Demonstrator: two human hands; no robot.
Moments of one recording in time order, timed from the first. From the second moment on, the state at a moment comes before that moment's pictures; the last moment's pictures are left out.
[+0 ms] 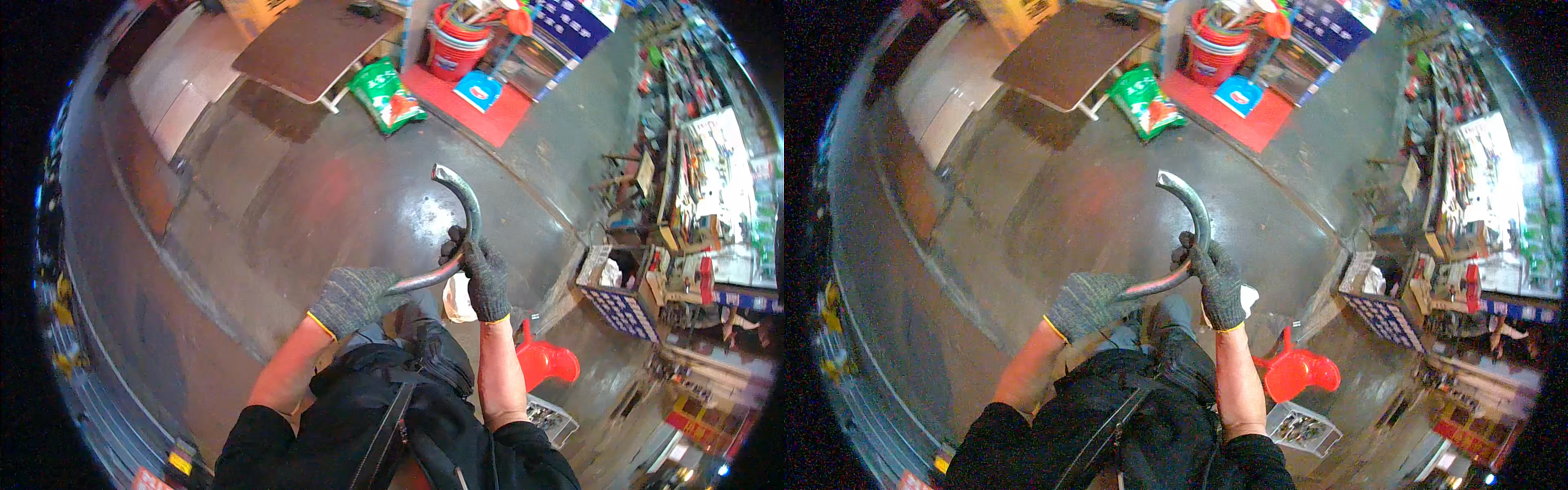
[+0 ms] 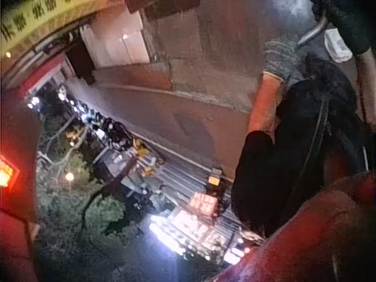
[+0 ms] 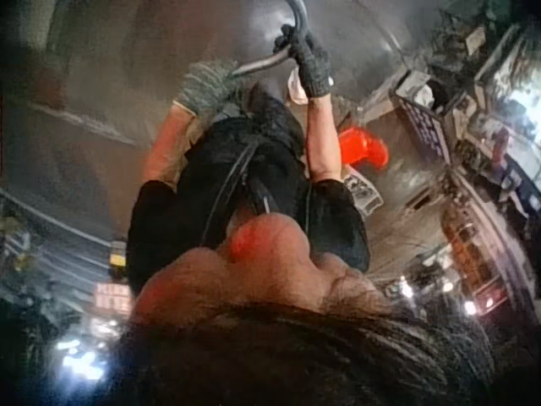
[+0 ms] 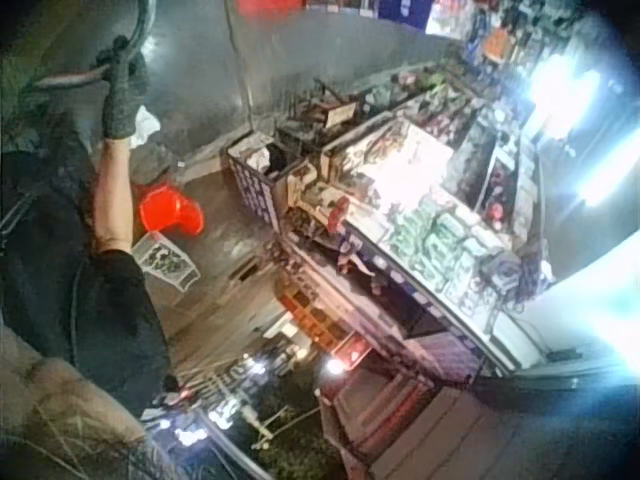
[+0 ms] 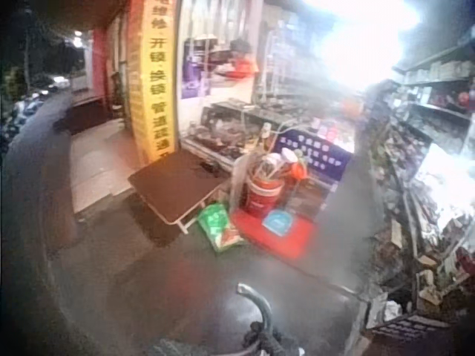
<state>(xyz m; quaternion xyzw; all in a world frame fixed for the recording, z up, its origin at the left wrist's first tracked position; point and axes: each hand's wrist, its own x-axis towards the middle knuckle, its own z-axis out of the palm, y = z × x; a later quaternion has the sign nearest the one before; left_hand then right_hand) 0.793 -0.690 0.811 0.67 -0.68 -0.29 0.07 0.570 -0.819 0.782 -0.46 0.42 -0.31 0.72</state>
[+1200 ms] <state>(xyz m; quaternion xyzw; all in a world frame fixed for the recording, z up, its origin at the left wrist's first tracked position) 0.596 -1.524 0.860 0.22 -0.96 -0.16 -0.05 0.377 -1.401 0.805 -0.17 0.69 -0.58 0.40</state>
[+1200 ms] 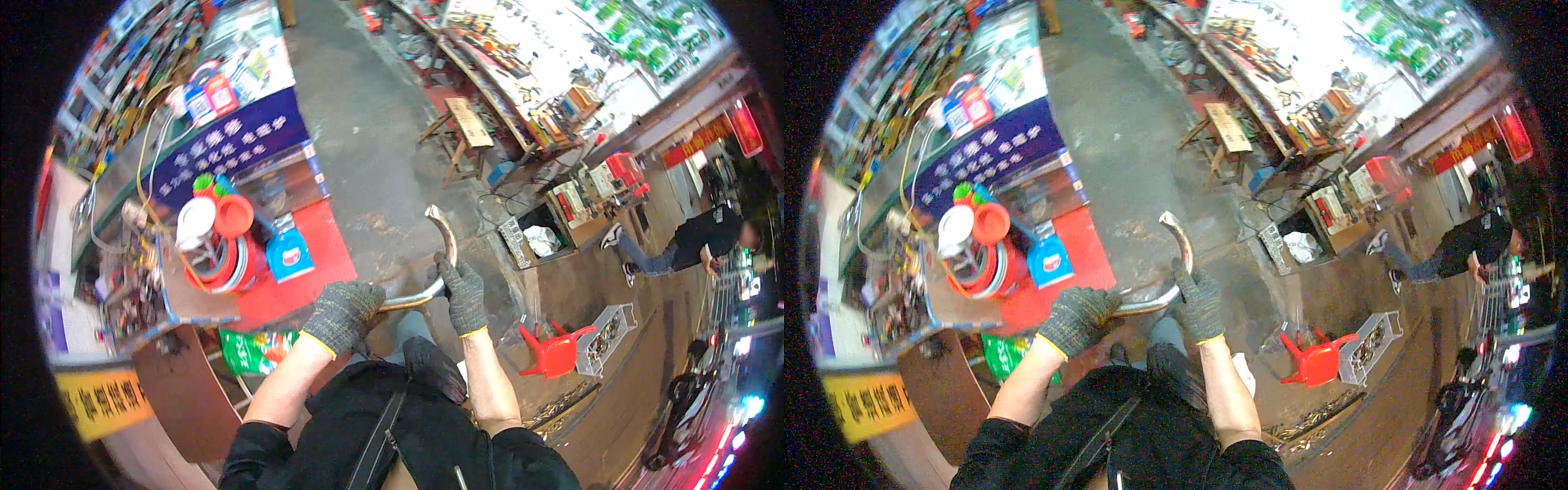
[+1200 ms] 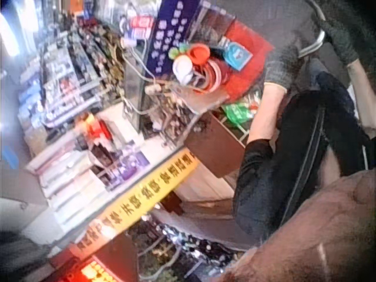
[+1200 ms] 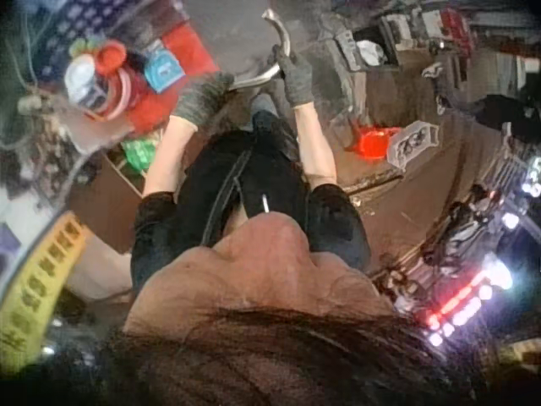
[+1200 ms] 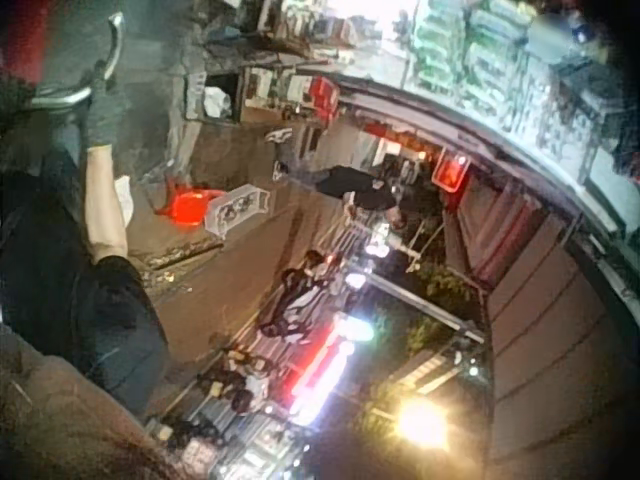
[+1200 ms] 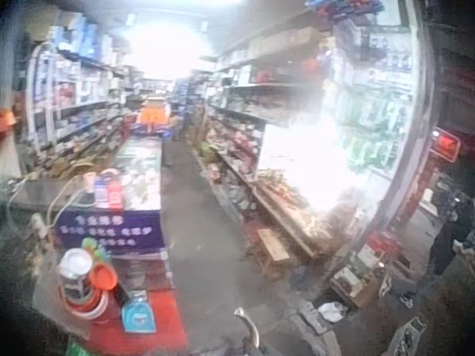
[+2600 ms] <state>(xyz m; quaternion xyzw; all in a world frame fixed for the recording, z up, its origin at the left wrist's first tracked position) -0.452 -2.228 0.523 -0.01 -0.96 -0.19 -0.19 -0.608 -1.916 0.534 -0.07 1.00 -0.01 0.02</state>
